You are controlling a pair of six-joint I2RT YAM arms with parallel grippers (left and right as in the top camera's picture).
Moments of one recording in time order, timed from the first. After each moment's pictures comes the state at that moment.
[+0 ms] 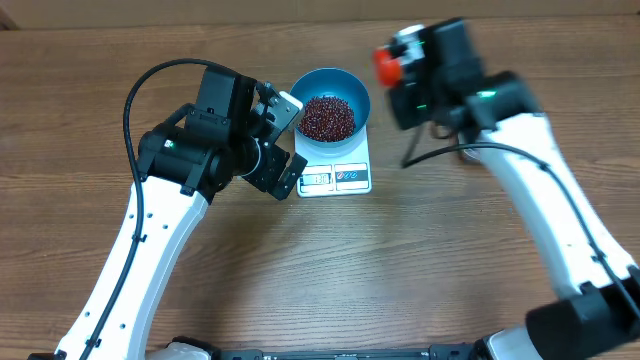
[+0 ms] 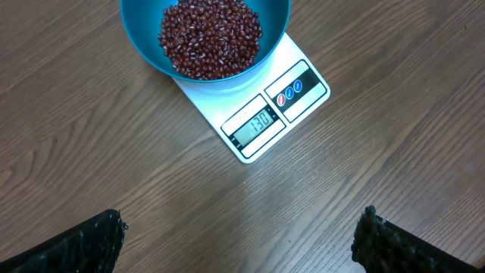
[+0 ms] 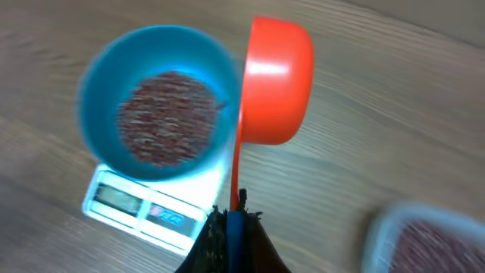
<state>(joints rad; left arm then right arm) -0.33 1.45 1.48 -1.09 0.18 0.25 0.30 1.67 1.68 -0.96 -0.04 -0.04</state>
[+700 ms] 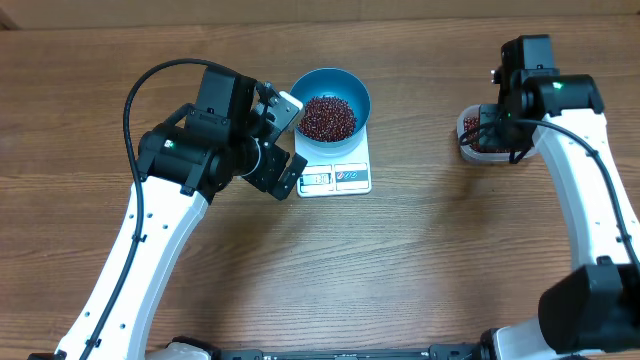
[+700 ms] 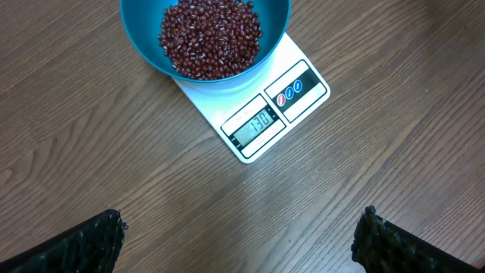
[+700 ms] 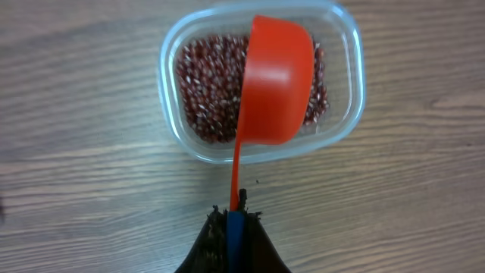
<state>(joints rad) -0.33 1.45 1.48 -1.09 0.18 0.25 0.03 1.69 1.55 -1.15 0.20 0.10</state>
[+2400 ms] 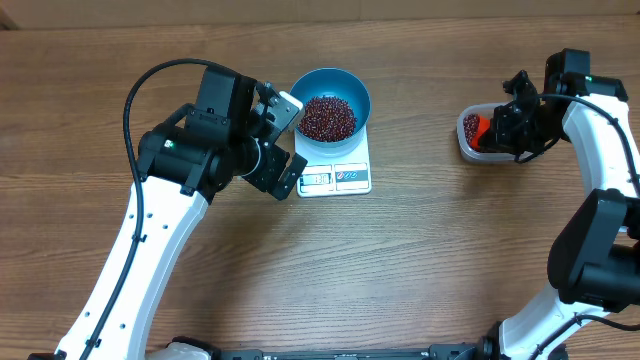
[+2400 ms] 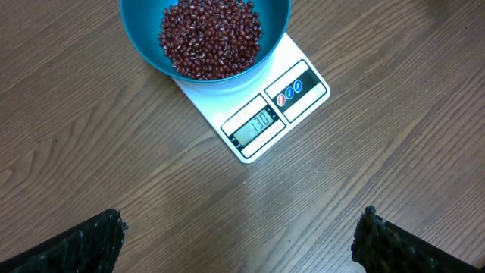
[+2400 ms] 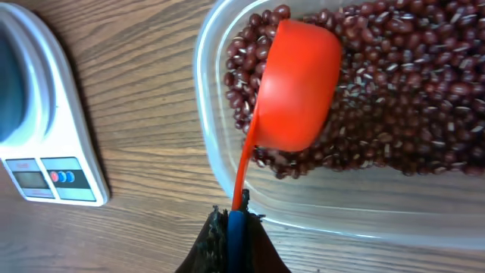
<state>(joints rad) -0.33 1.45 1.48 -1.09 0.18 0.25 -0.21 1.91 1.55 -1.07 -0.39 -0.07</state>
